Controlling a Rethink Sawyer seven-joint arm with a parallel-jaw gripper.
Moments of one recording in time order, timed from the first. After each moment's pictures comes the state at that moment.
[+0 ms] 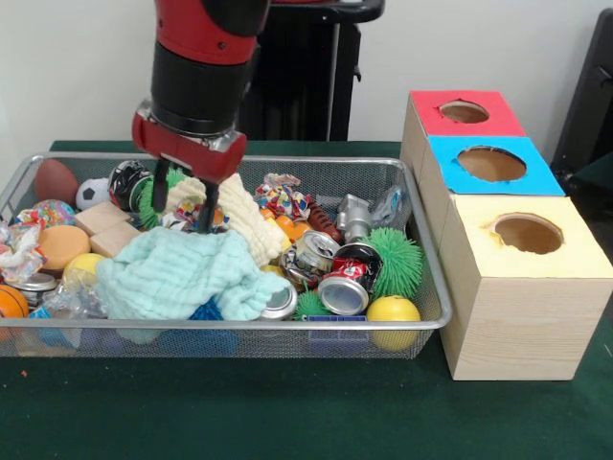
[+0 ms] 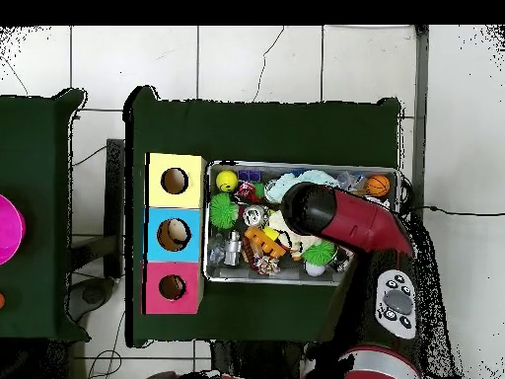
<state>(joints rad) -0.24 -0.49 -0.26 1.47 0.04 0.54 1.80</state>
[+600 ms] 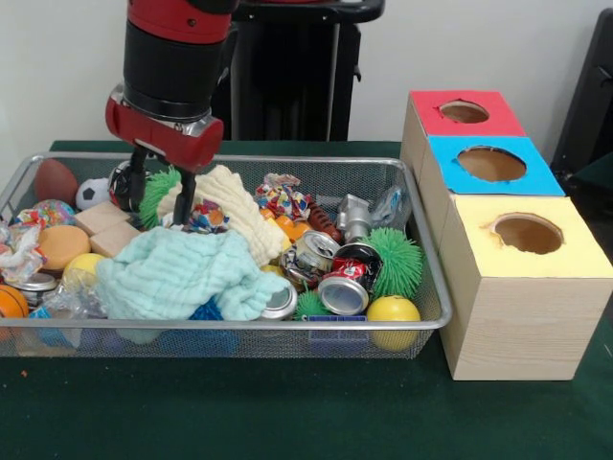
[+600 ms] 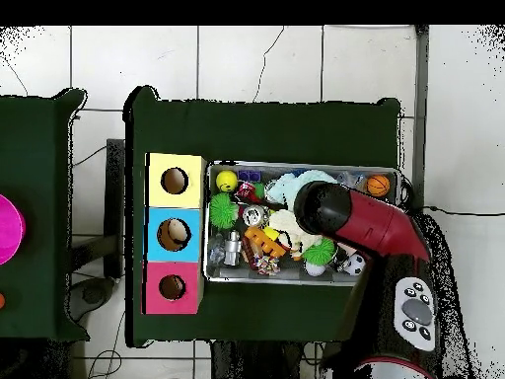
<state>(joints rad) -0.27 -0.52 -0.25 1.47 0.04 0.54 1.80</state>
